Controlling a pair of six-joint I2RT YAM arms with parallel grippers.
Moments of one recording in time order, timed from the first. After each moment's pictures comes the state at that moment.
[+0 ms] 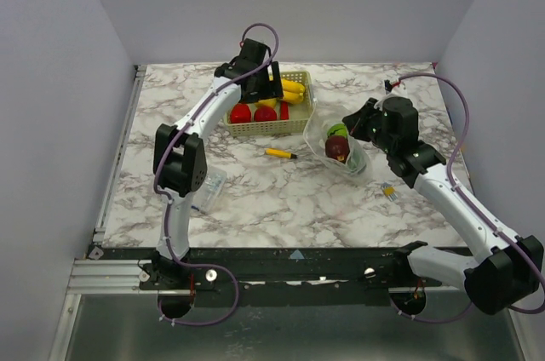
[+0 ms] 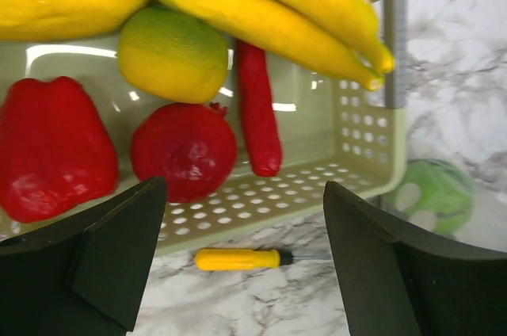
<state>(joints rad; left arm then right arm) -0.41 2.11 2.00 -0.66 0.06 -0.54 0.39 1.13 0.95 -0.17 0.07 0.57</state>
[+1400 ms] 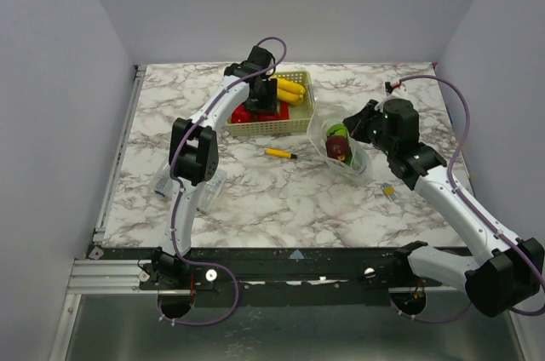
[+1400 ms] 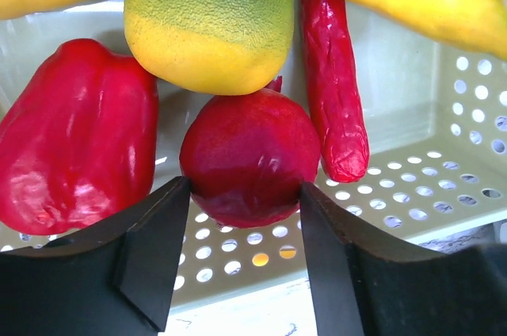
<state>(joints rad) -0.41 2.36 2.22 -0.91 0.04 -0.36 0.39 1.12 0.93 -0.17 0.07 0.57</state>
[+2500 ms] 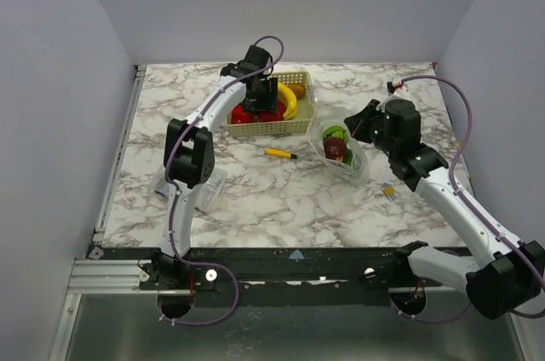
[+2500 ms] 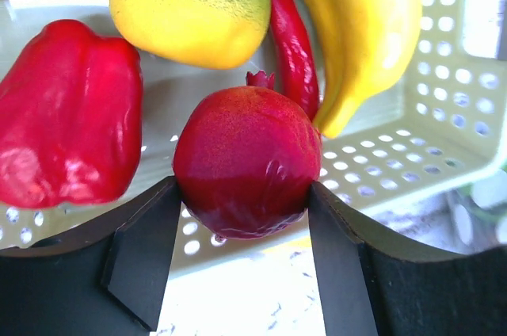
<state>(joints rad) -0.40 2.31 2.16 -0.88 0.09 -0.39 0.39 1.10 0.93 -0.17 0.08 0.57</state>
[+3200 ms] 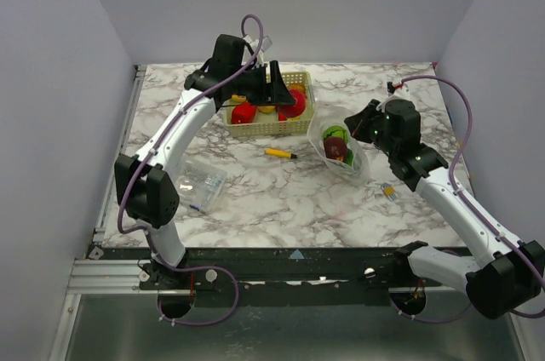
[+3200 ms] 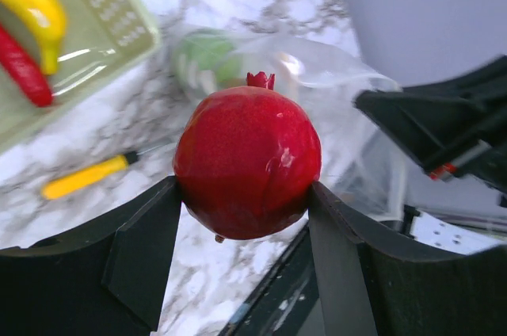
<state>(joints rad) -0.40 1.80 1.81 -0.63 0.59 -0.46 0.39 1.10 0.93 -0.17 0.08 0.57</state>
